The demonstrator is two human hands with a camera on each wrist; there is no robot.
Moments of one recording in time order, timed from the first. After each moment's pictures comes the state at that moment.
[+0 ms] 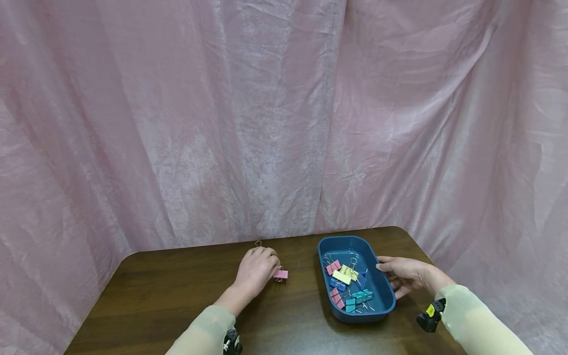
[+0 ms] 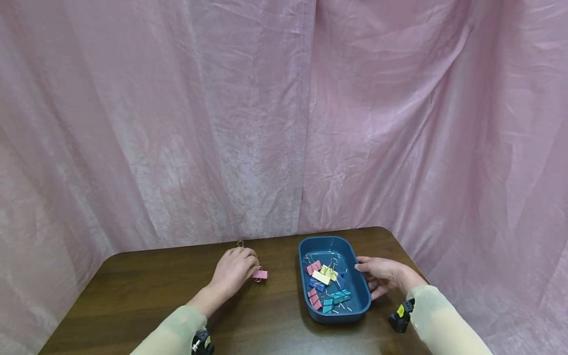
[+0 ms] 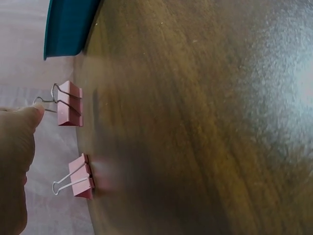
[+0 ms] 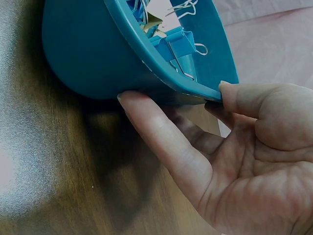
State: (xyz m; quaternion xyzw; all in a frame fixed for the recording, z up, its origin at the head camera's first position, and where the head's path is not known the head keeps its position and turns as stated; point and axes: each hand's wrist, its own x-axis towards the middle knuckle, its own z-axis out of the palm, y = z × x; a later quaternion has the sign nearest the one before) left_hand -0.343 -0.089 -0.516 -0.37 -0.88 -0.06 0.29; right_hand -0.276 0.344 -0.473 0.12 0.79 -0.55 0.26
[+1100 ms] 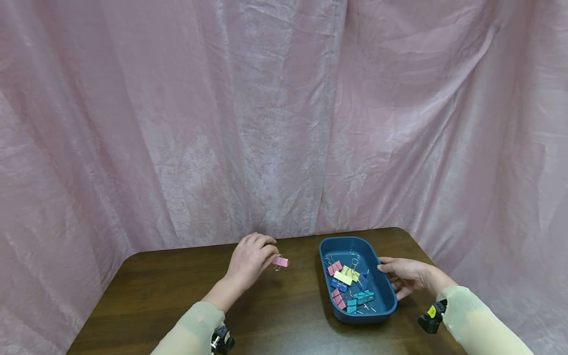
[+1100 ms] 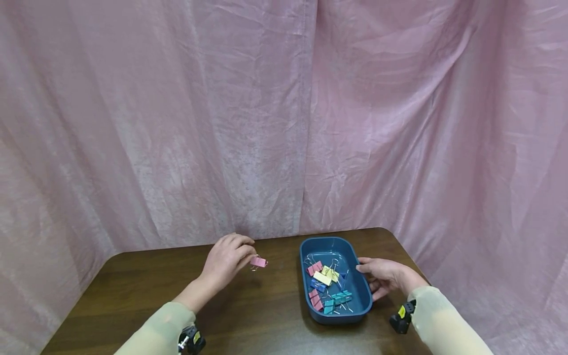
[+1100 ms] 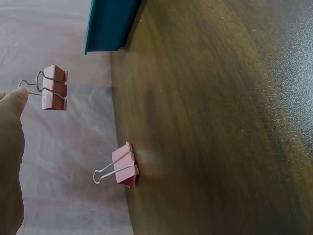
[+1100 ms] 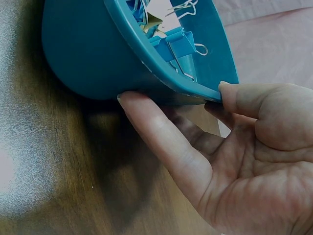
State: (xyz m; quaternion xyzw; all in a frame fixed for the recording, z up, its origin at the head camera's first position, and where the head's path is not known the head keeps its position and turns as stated) left_hand -0.342 -0.105 -0.473 -0.42 -0.81 -0.12 0.39; right_hand -0.274 0.342 -0.473 0.12 0.78 -0.56 0.25
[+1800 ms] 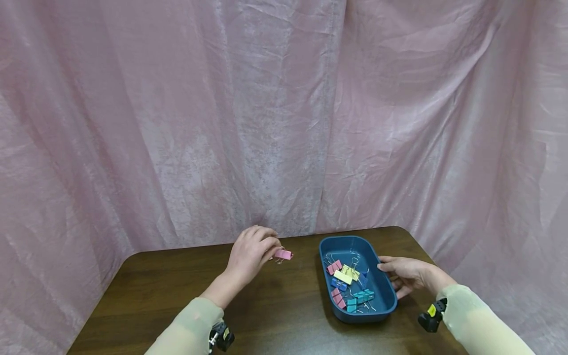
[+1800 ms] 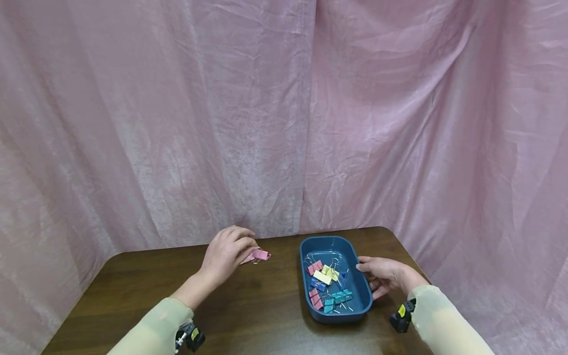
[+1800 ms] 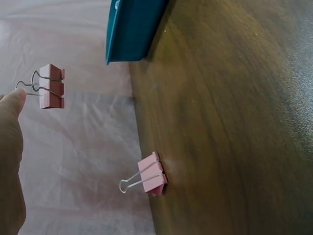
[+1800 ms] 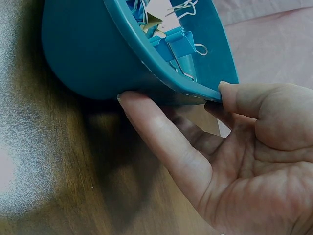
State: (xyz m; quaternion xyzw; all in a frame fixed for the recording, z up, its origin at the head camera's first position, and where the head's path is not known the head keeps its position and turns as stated) left_hand -0.339 -0.101 -0.448 -0.41 -0.81 -0.16 0.38; right_hand -0.274 0.343 -0.472 0.11 0.78 -0.55 0.26
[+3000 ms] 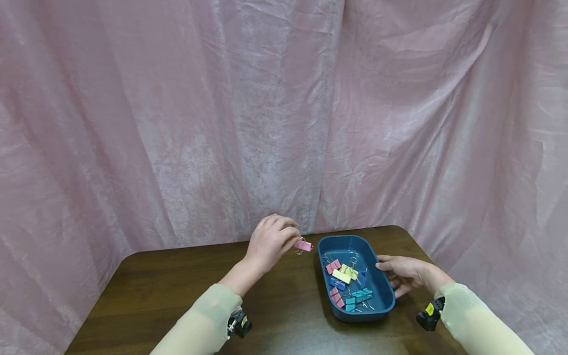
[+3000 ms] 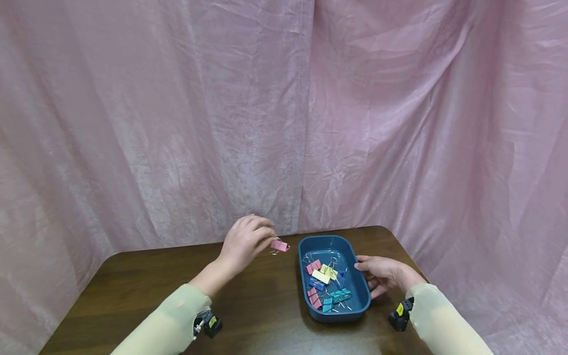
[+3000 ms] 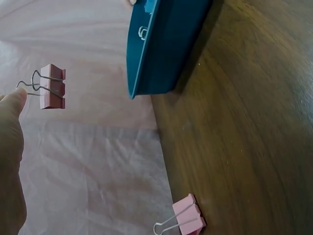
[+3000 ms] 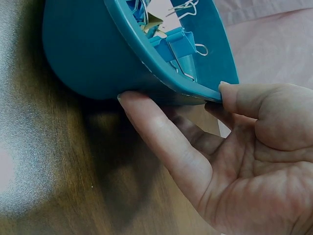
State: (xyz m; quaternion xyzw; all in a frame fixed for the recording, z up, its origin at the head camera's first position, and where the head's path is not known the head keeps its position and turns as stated) left_hand -0.337 -0.051 -0.416 -0.44 -0.79 -0.16 0.39; right_hand -0.276 0.343 -0.472 0.12 0.79 -0.55 0.25
